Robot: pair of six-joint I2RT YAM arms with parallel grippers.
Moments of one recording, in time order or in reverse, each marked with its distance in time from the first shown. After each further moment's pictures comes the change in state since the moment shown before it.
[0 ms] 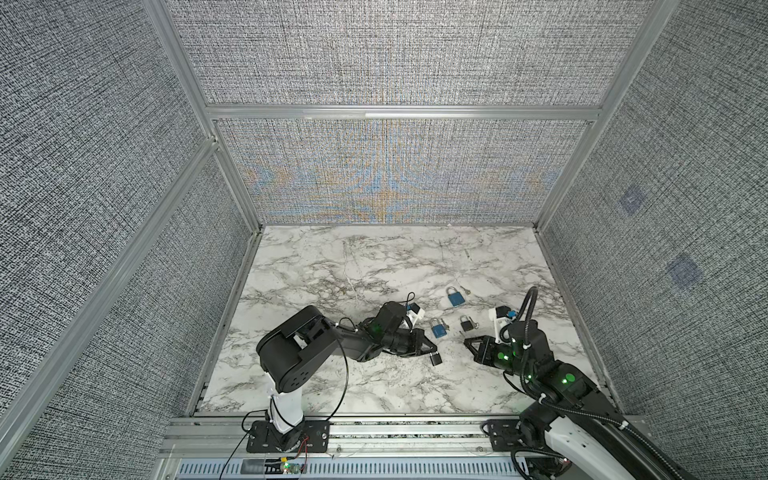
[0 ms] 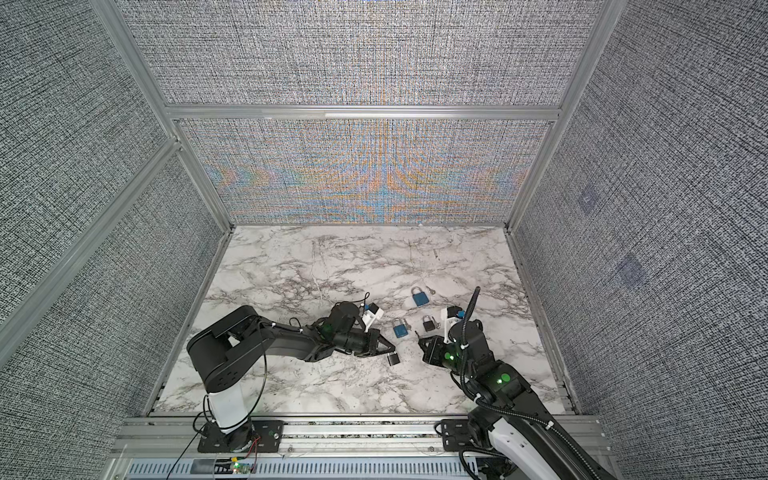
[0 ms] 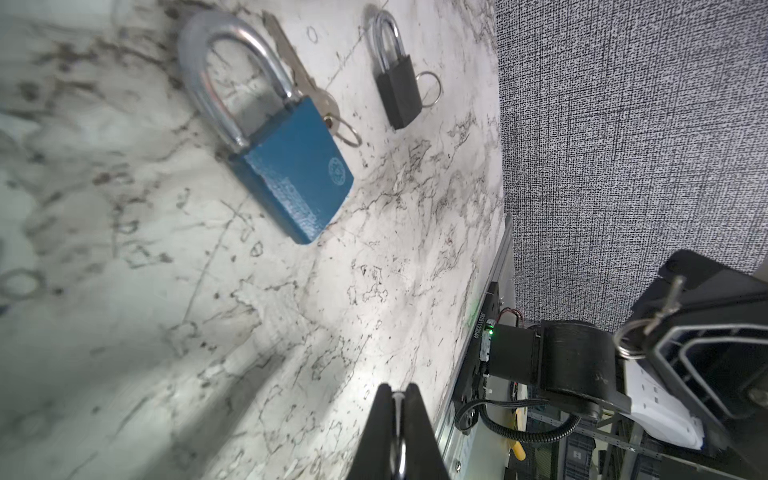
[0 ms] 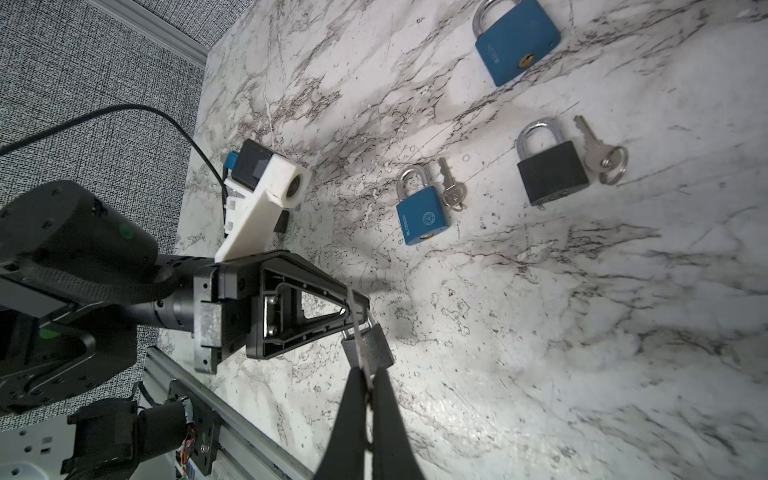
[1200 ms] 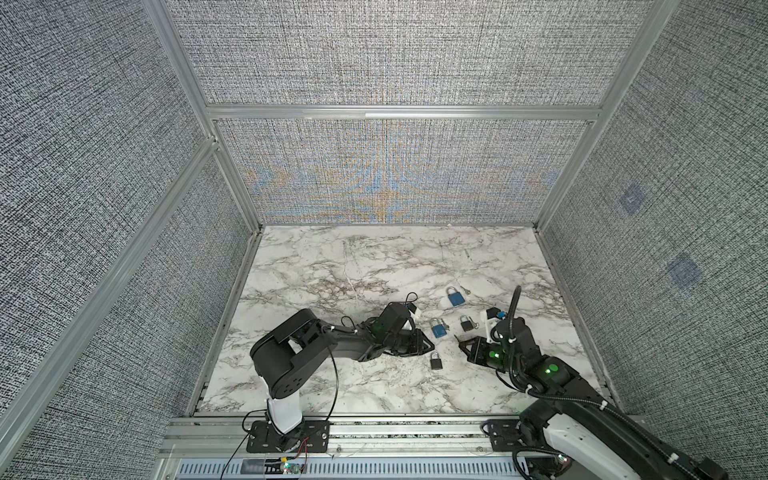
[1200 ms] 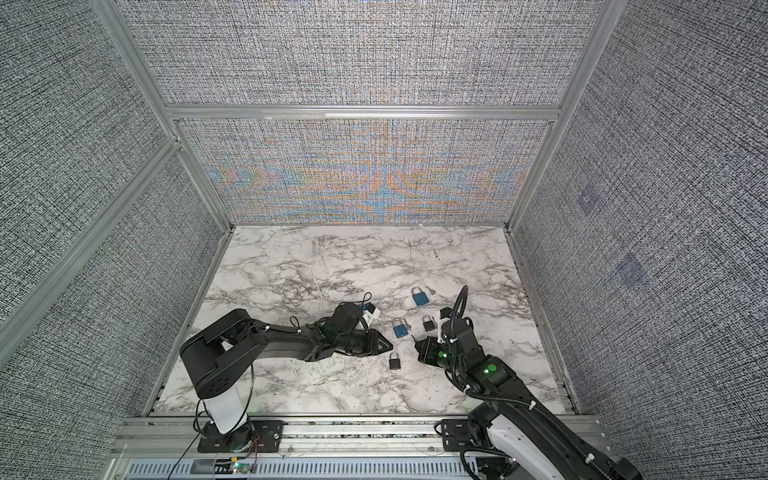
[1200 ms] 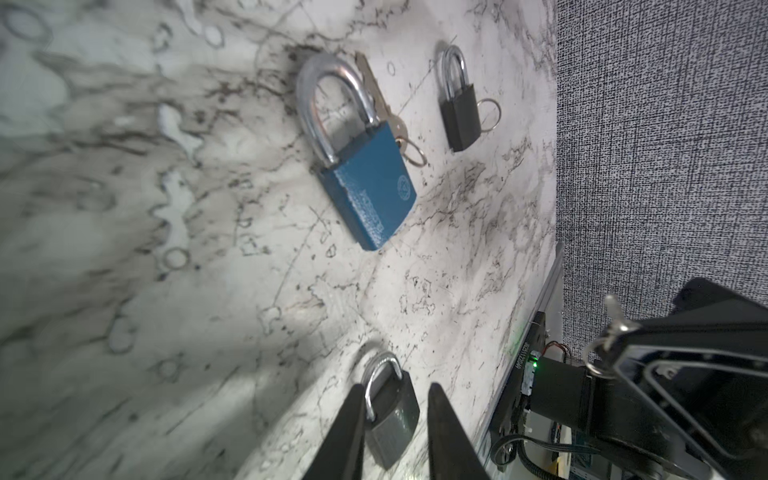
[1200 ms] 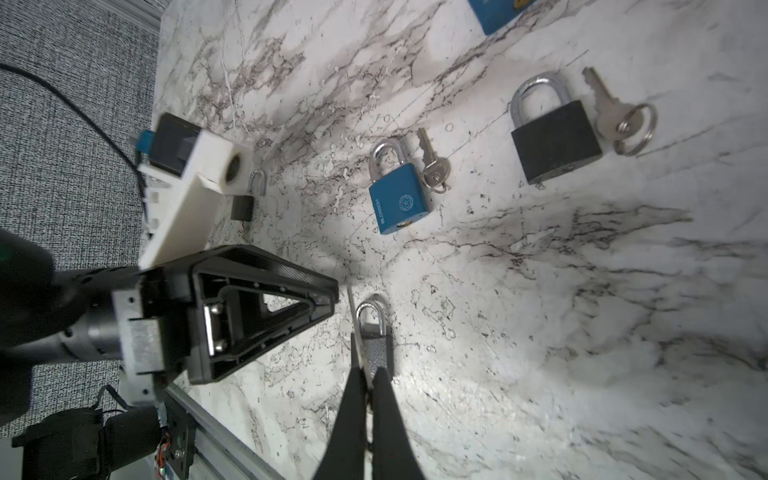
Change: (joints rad) left arm -0.016 -0.073 0.027 -0.209 -0.182 0.035; right arm 0.002 0.174 -0.049 0.119 -0.031 -0.007
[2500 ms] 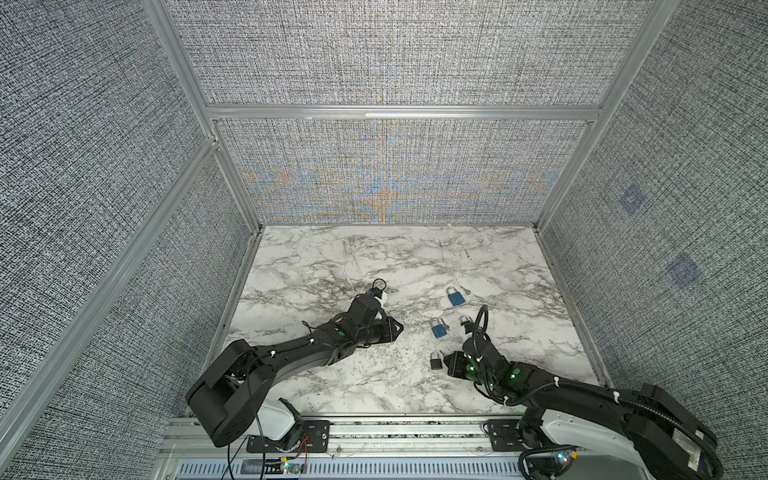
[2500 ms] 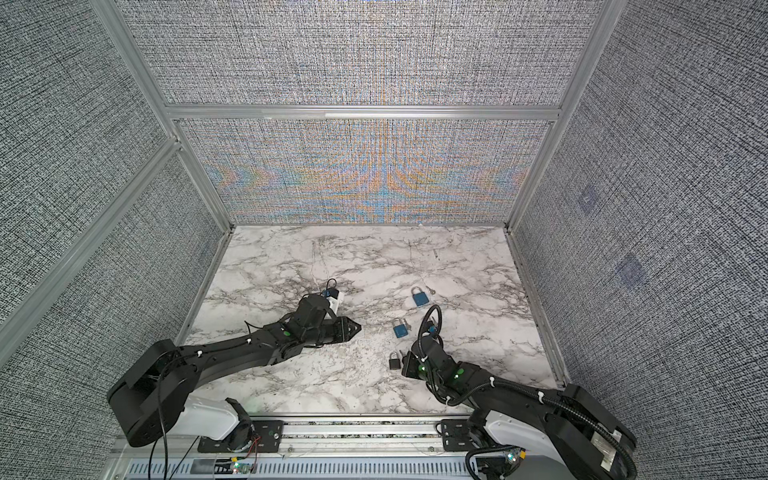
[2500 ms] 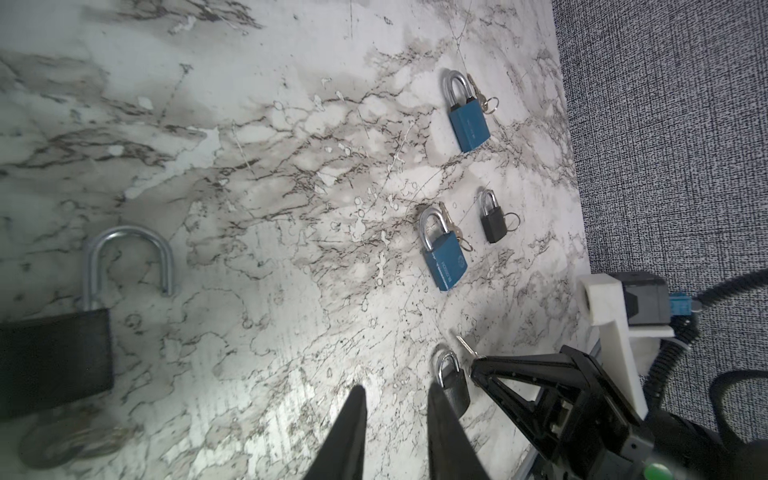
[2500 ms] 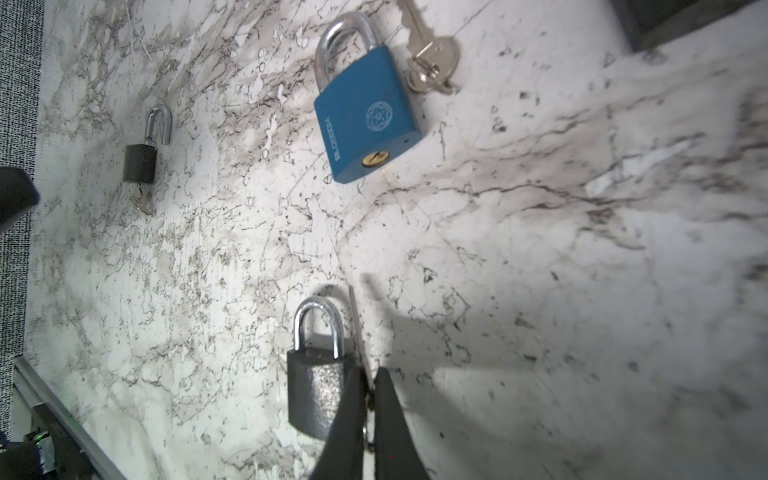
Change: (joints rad) left arm 0.136 -0.367 -0.127 -0.219 -0.211 0.112; right arm 0.290 0.299 -0.141 0.373 0.244 0.171
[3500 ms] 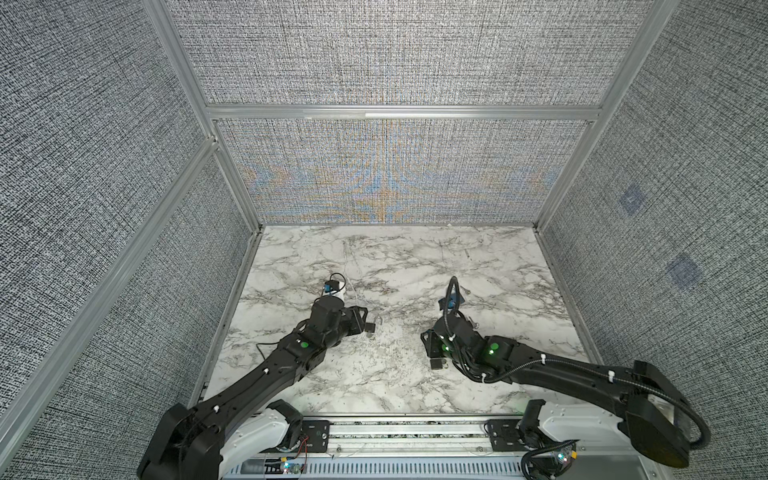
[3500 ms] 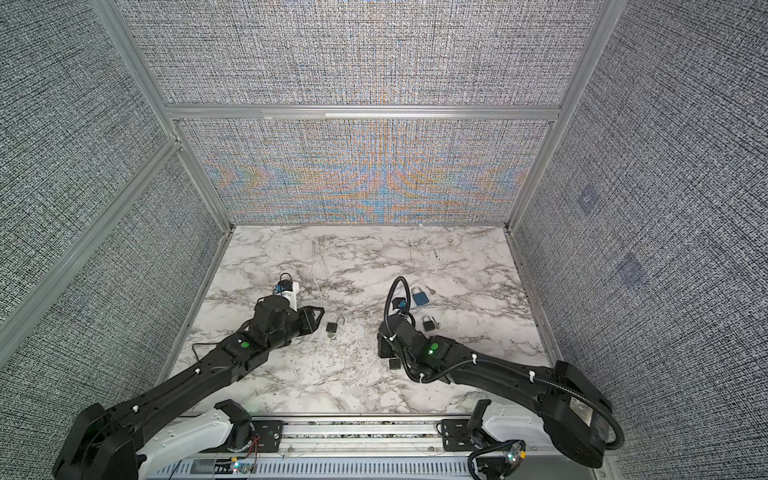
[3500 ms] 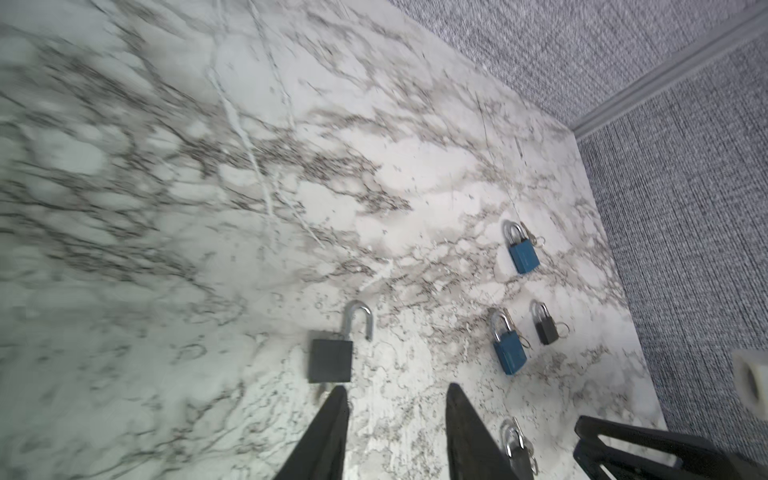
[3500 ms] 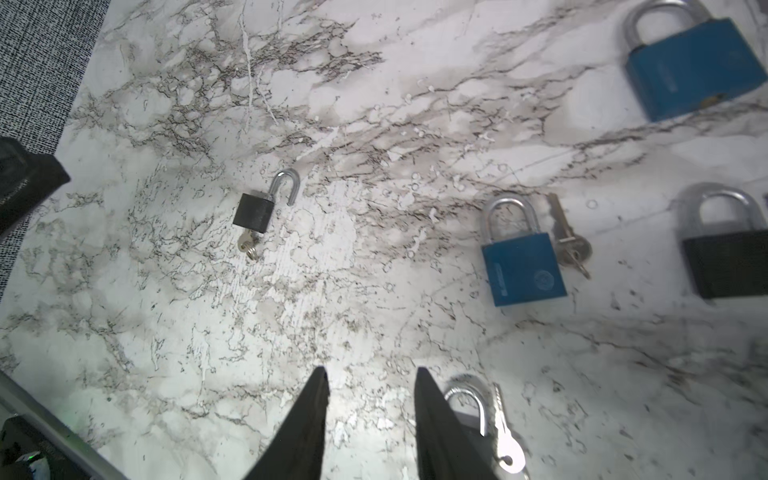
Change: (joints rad) left arm 0.205 -0.430 -0.127 -0.174 -0.256 0.093; right arm 0.144 0.214 0.457 -0.234 0.205 -0.154
